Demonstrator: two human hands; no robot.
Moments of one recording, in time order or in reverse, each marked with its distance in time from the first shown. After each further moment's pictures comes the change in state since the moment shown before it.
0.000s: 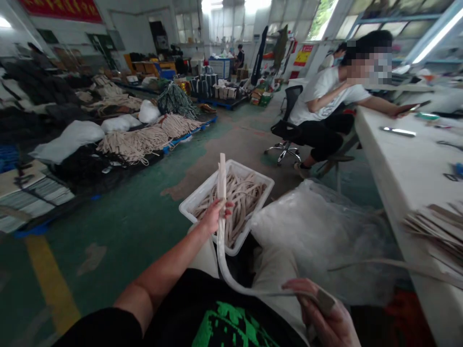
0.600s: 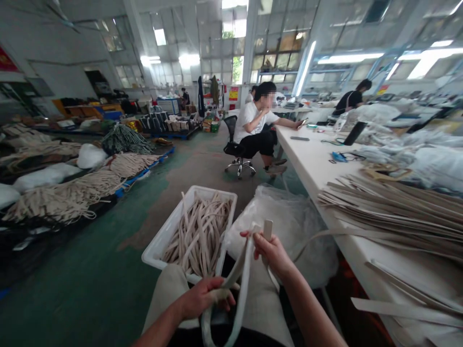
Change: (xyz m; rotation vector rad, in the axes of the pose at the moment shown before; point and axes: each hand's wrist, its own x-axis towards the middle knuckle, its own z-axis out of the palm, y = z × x) left_hand -0.101 -0.034 0.023 0.678 -0.792 -0.332; right_hand 0.108 -0.001 -0.006 0.550 0.183 0.070
